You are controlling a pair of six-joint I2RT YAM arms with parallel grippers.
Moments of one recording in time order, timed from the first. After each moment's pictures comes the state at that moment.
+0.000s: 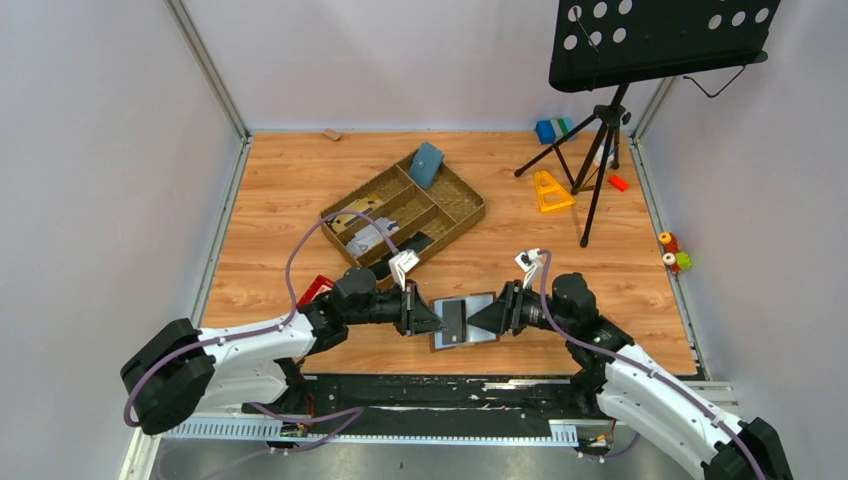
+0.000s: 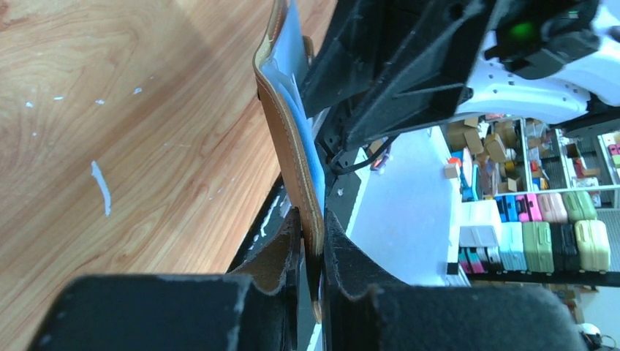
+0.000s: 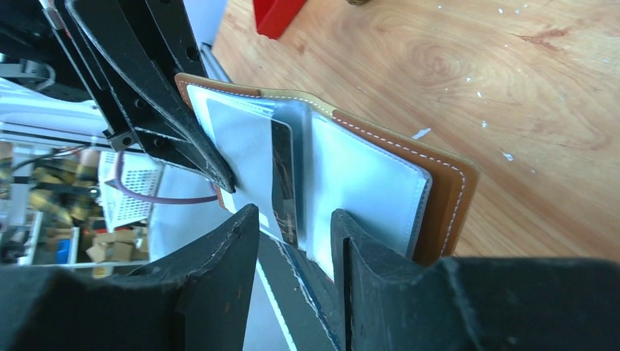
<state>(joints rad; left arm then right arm) -0.91 1.11 0.37 0.45 0.47 -0.82 0.63 0.65 0.26 0.03 -0.52 0.75</state>
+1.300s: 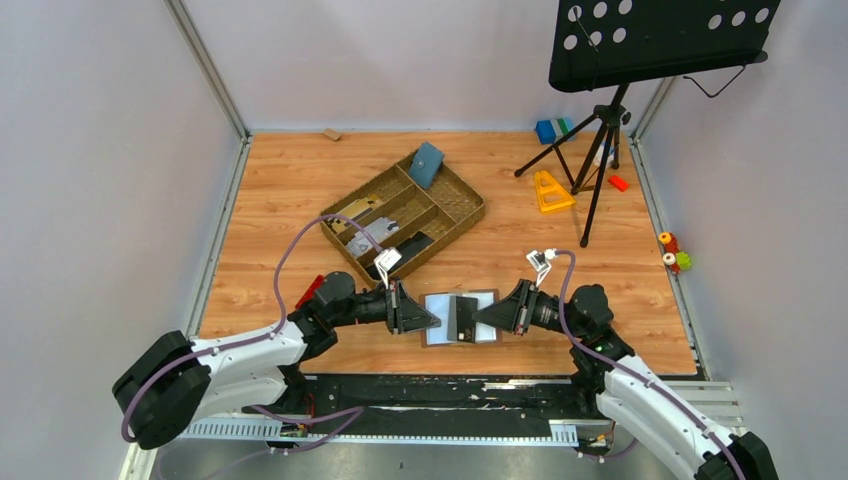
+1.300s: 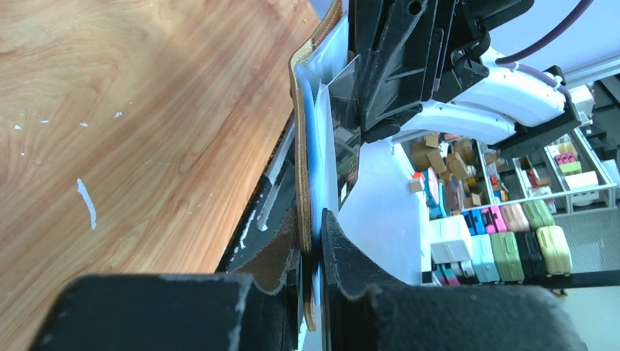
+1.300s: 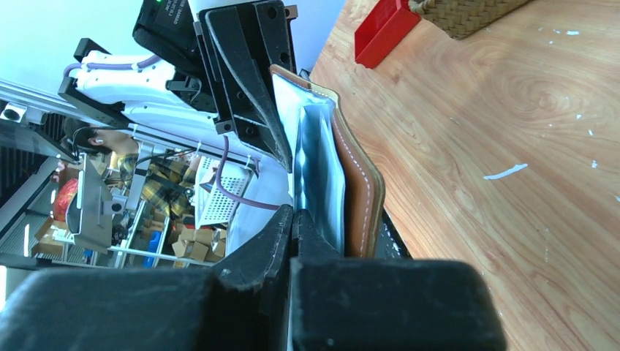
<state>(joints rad) -0.84 1.04 0.26 0.66 0.55 -0.90 0.52 0.58 0.11 0.46 -0.74 1.05</state>
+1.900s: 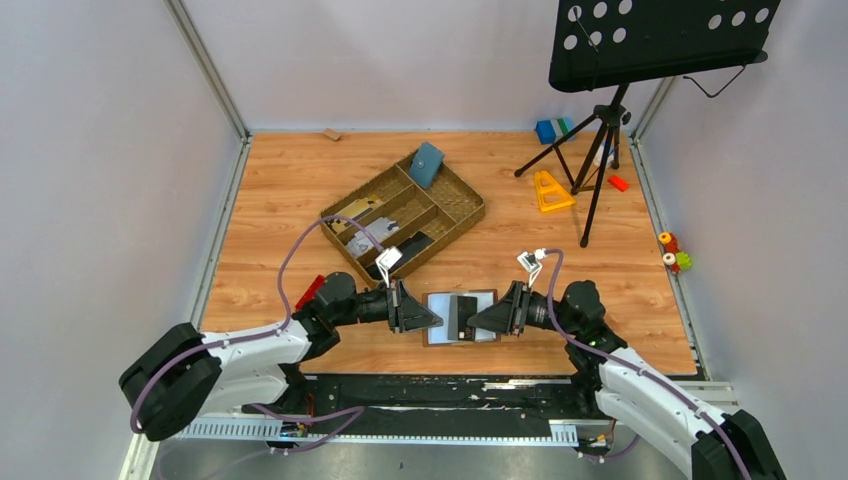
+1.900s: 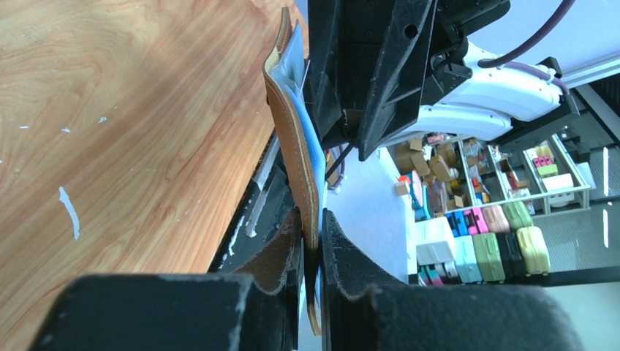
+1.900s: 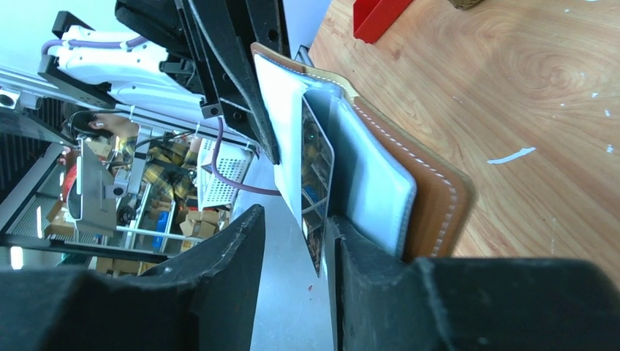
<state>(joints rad) -0.83 1.08 0.25 0.74 0.56 -0.95 0.53 0.69 0.11 0.51 -0.78 1.04</state>
